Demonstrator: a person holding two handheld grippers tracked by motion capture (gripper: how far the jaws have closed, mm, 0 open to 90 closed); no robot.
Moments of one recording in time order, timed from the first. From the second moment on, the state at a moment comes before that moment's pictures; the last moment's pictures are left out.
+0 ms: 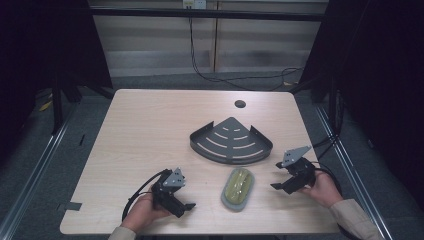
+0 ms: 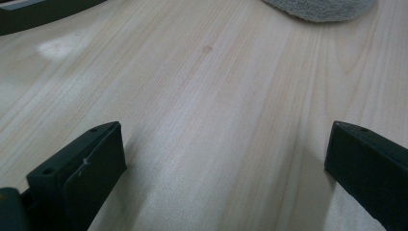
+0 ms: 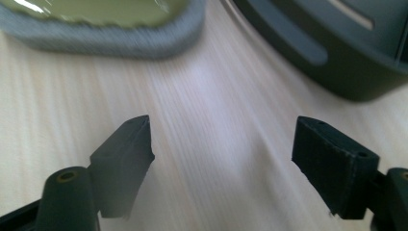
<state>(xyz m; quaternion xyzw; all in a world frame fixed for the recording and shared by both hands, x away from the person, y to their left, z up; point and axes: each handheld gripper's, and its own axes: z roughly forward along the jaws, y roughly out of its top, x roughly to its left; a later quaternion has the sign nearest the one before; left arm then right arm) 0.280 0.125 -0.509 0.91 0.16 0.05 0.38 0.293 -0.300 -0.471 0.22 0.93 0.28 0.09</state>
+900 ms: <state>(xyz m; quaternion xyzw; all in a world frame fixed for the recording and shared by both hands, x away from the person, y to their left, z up) 0.280 0.125 -0.509 0.91 0.16 0.05 0.38 0.301 -0.190 -0.420 0.03 0.98 0.17 0.06</state>
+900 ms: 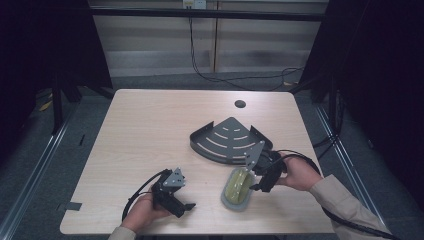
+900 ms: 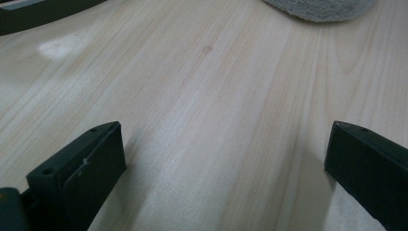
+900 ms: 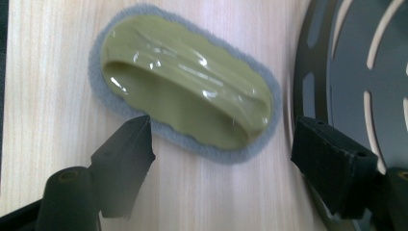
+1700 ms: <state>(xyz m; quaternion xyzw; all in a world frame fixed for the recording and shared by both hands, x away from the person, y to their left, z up) 0.280 0.125 -0.509 0.91 0.16 0.05 0.38 0.301 -0.153 -0.429 -0.06 0.99 0.11 0.01</state>
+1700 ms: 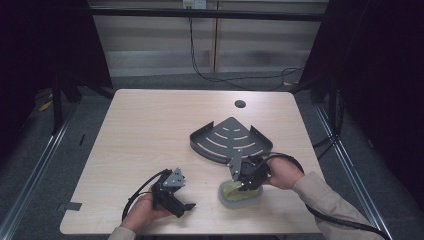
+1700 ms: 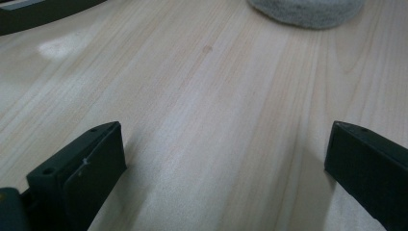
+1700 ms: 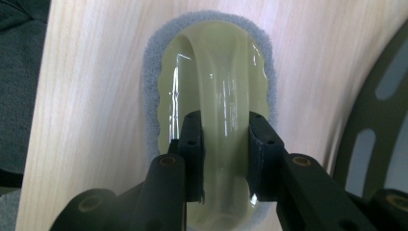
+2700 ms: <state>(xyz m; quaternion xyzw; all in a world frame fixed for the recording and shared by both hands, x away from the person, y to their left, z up) 0.281 0.125 -0.509 0.91 0.15 0.05 0.38 0.327 -0.175 -0.384 0.13 0.99 0.11 0.01</state>
